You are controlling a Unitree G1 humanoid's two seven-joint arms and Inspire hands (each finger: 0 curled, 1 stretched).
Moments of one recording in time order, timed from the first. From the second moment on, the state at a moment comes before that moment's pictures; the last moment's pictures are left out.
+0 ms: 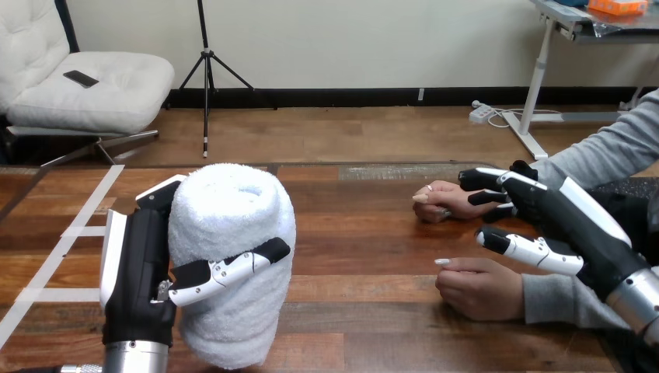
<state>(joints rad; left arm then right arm) 0.21 0.11 0.02 -0.07 0.08 -0.48 0.05 -0.24 -0.54 -0.12 0.67 -0.05 -0.73 0.48</state>
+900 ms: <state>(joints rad) 0.20 0.11 0.02 -0.06 0.08 -0.48 0.05 -0.31 -0.60 -0.08 0.79 -0.17 -0.69 0.43</state>
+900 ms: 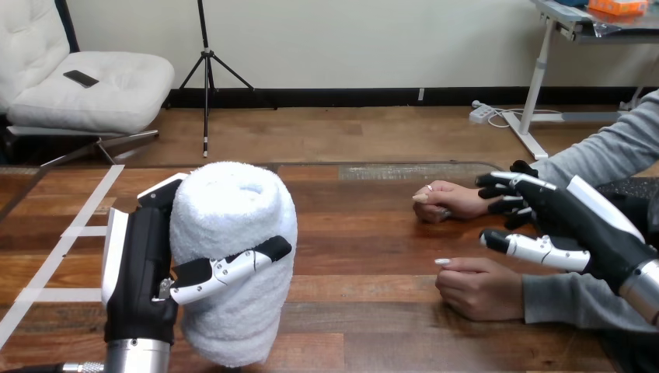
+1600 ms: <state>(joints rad) 0.20 0.10 0.02 -0.06 0.08 -0.48 0.04 -0.33 -0.63 -0.03 0.91 -0.24 -0.67 0.42</state>
